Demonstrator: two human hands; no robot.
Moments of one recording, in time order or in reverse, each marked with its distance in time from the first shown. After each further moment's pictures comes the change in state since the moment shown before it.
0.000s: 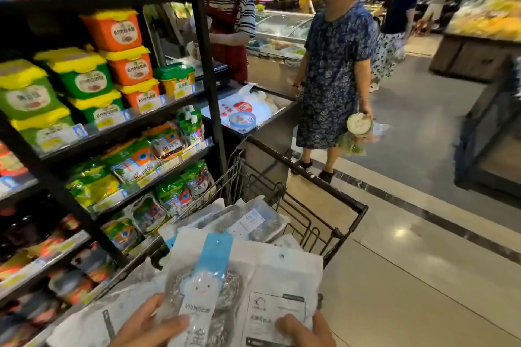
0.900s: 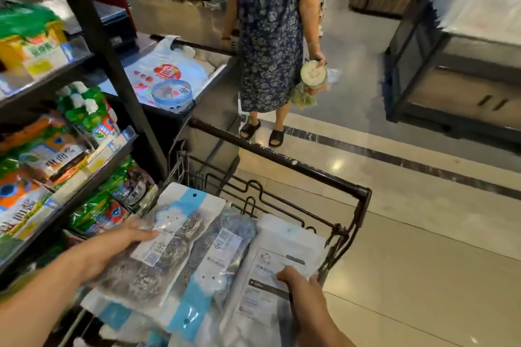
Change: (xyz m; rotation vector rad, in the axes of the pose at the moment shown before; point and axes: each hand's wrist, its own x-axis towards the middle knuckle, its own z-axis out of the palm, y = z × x) left_hand 0.411 0.074 -0.024 0.445 -0.331 -0.195; right_hand 0.176 -0.014 0.076 -0.168 0.261 0.037
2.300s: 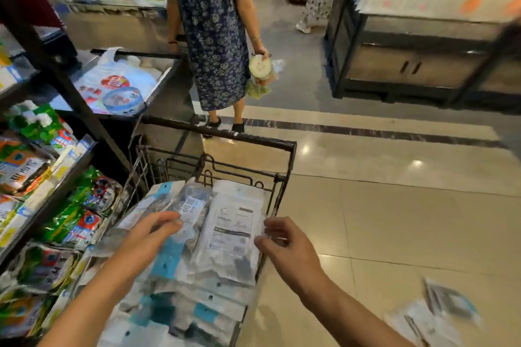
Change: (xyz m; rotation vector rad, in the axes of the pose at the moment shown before) left_hand -0.163 -0.002 0.139 0.146 0.046 0.366; right_hand -0.113 0.014 -0.101 -0.353 -0.100 -0.451
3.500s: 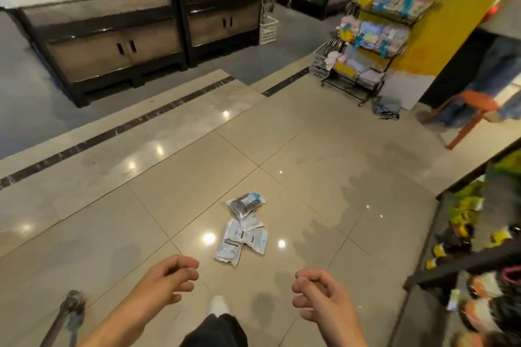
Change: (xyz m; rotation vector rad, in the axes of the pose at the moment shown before) left_hand -0.294 0.019 0.555 0.544 -0.924 0.070; right_hand -0.402 0.333 -0.385 0.772 1.011 0.412
